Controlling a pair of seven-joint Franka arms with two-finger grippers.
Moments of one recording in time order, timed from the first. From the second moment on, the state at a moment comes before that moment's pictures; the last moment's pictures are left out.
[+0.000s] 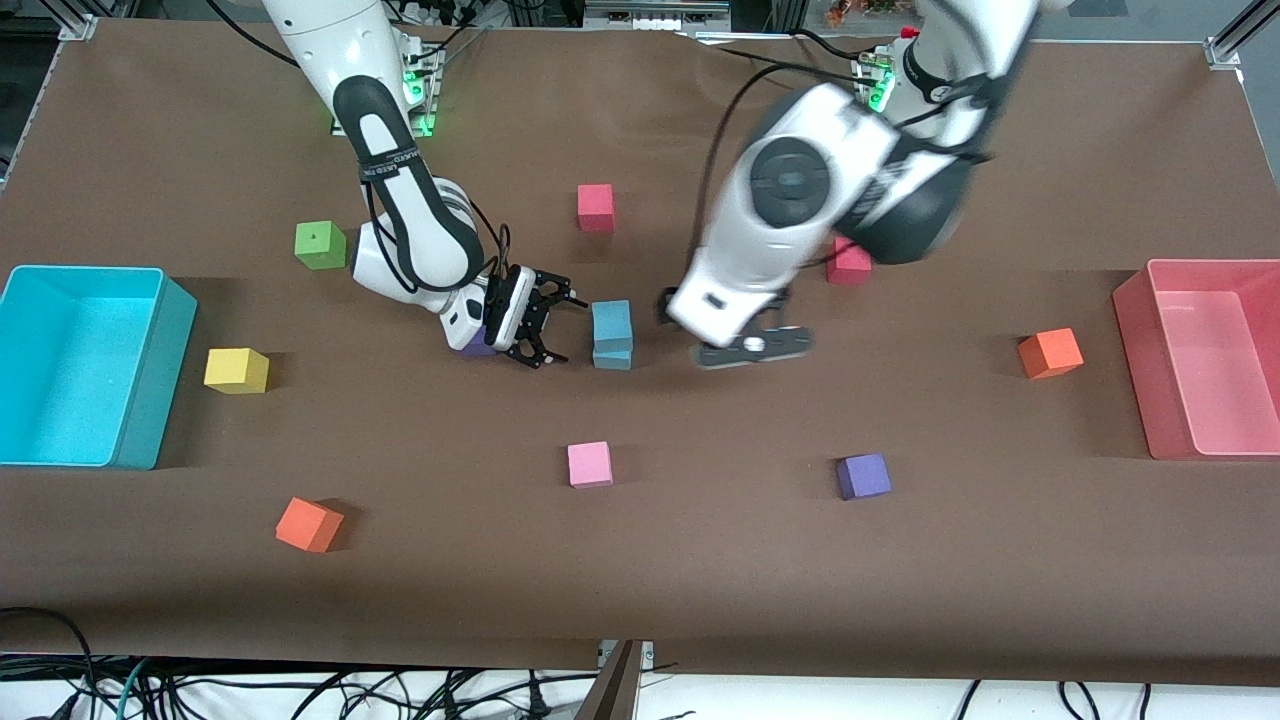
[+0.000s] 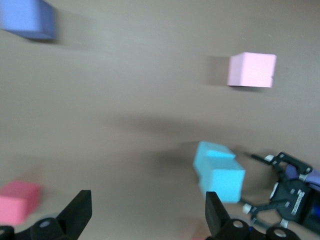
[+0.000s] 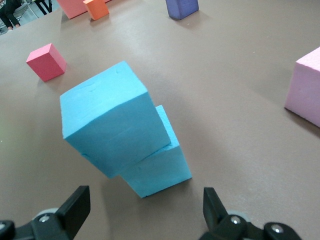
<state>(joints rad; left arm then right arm) -0.44 0.48 -0.12 -1.28 -0.09 1.70 -0.73 0.63 0.53 -0.11 -2.08 1.74 2.42 -2.06</state>
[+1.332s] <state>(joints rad) -0.05 -0.03 0.09 -1.78 -0.01 1.62 0.01 0.62 0.41 -0.50 -1.68 0.68 1.71 -1.06</state>
